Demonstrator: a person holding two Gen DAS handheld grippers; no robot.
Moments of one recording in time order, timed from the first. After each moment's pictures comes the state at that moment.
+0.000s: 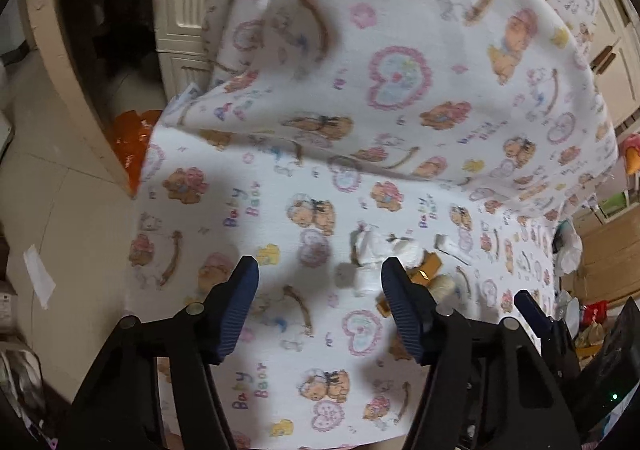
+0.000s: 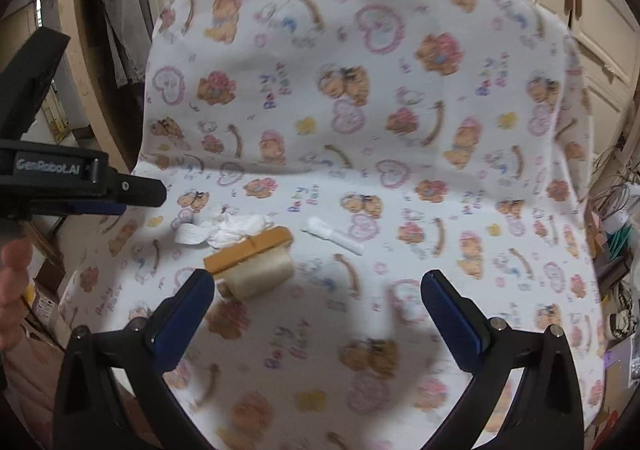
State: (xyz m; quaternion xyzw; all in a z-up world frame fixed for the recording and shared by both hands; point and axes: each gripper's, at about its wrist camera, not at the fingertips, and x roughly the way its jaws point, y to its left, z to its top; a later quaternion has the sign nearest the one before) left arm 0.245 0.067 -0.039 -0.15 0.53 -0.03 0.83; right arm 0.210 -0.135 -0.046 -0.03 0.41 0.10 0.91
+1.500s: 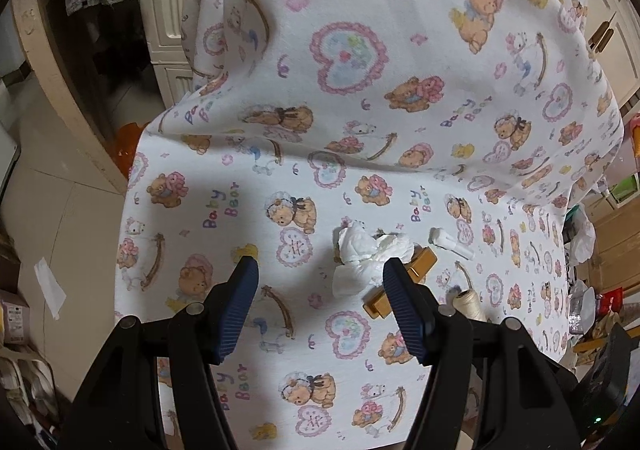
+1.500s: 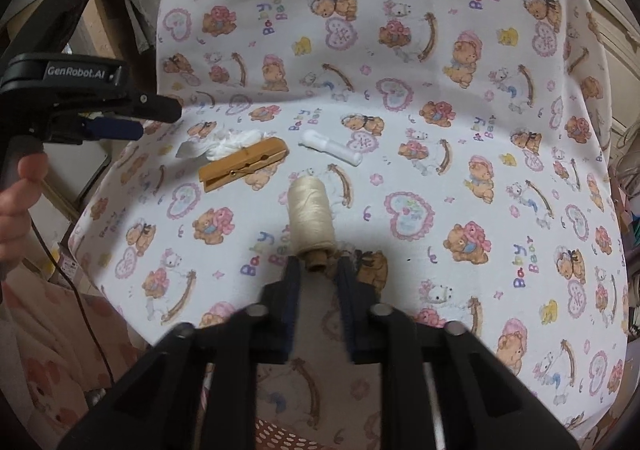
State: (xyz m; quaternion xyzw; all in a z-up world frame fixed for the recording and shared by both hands) left arm 0.249 0.039 -0.043 -0.11 0.53 -0.03 0.84; right arm 0.181 -0.180 -0.074 -0.01 0.45 0.16 0.88
